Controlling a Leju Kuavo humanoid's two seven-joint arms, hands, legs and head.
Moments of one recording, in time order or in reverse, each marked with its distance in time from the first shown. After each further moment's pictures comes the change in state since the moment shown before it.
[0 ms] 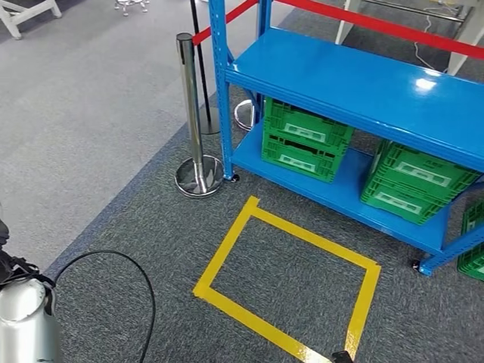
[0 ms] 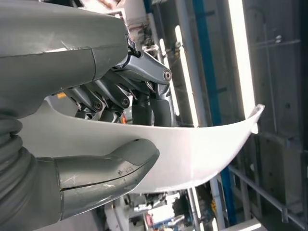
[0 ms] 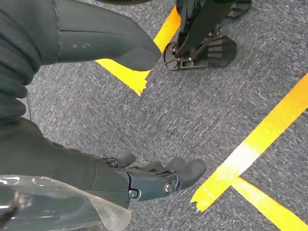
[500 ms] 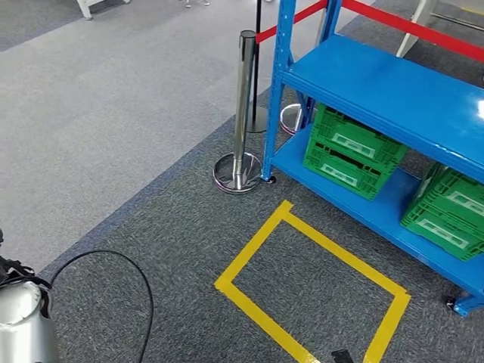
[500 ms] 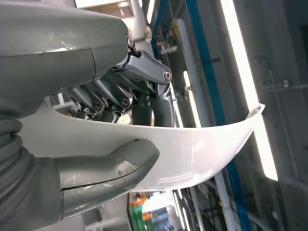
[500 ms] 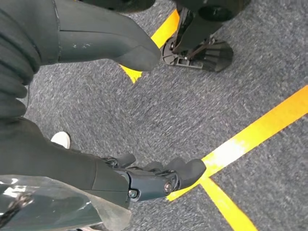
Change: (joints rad) left arm 0.000 -0.004 0.007 -0.002 0.003 0.000 -0.013; right arm -0.002 0.003 -0.002 0.002 0.010 0.000 0.007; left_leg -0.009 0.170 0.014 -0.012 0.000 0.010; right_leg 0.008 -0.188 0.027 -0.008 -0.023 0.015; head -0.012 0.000
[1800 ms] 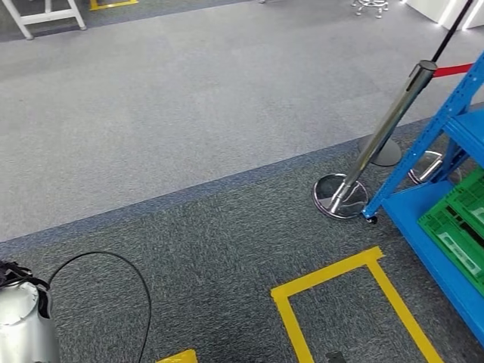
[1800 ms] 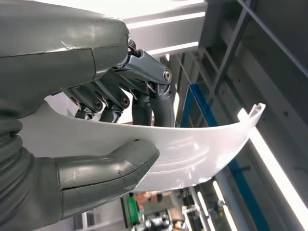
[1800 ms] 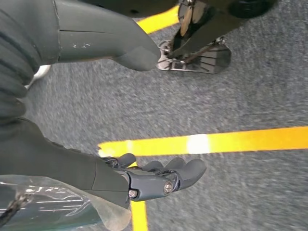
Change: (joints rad) left arm 0.005 -0.022 0.037 -0.010 0.012 0.000 -0.036; right arm 0.002 -0.001 -0.003 0.001 0.020 0.009 -0.019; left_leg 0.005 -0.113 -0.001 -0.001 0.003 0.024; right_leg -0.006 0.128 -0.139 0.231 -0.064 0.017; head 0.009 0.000
